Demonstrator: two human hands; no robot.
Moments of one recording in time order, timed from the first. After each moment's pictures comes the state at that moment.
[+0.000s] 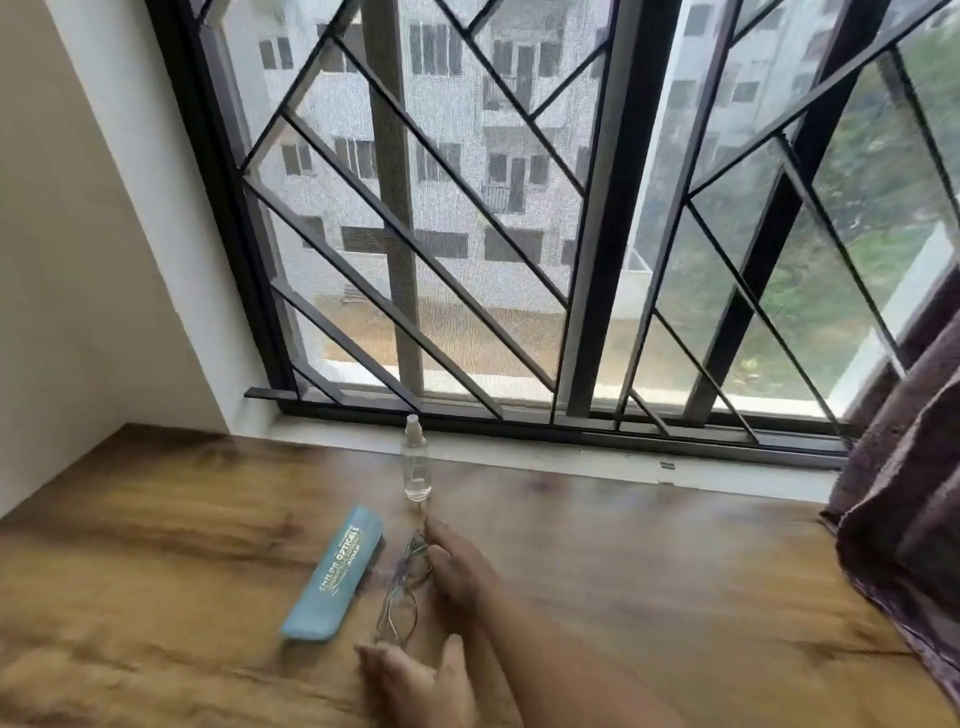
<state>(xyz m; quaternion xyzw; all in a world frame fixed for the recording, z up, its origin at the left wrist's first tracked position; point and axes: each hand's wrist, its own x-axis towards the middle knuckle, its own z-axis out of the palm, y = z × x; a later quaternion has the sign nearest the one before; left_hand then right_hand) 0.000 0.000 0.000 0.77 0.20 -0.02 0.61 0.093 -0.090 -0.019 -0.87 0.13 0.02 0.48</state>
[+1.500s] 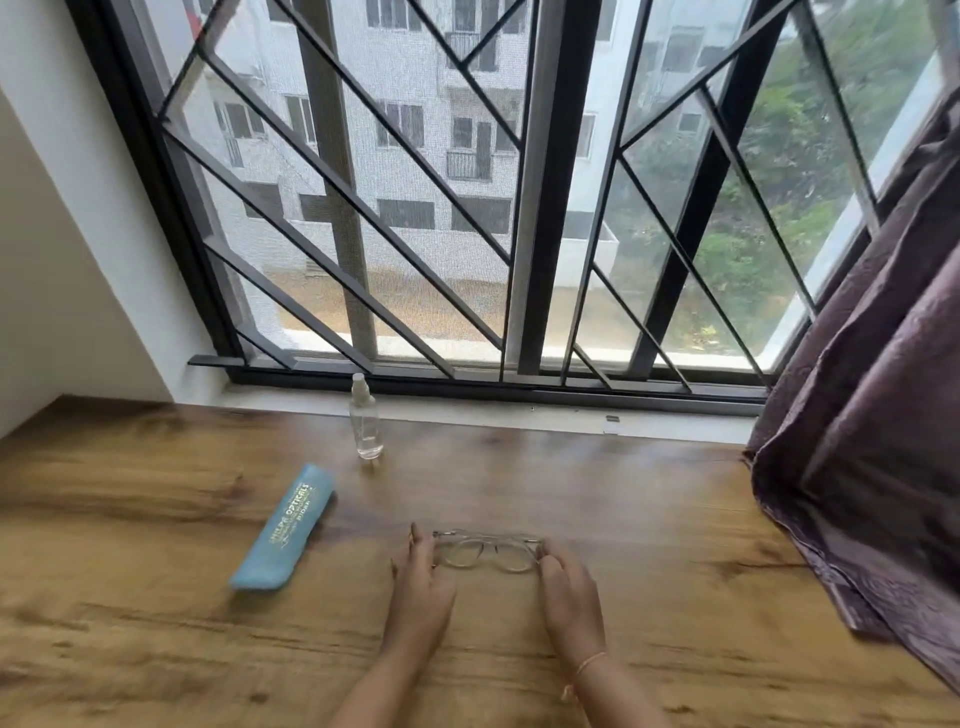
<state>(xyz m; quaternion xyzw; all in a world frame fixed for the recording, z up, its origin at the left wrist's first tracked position) 0.009 -0.019 -0.021 0.80 -0.15 -0.24 0.53 -0.090 -0.138 0.012 -0.74 0.40 -0.17 0.52</state>
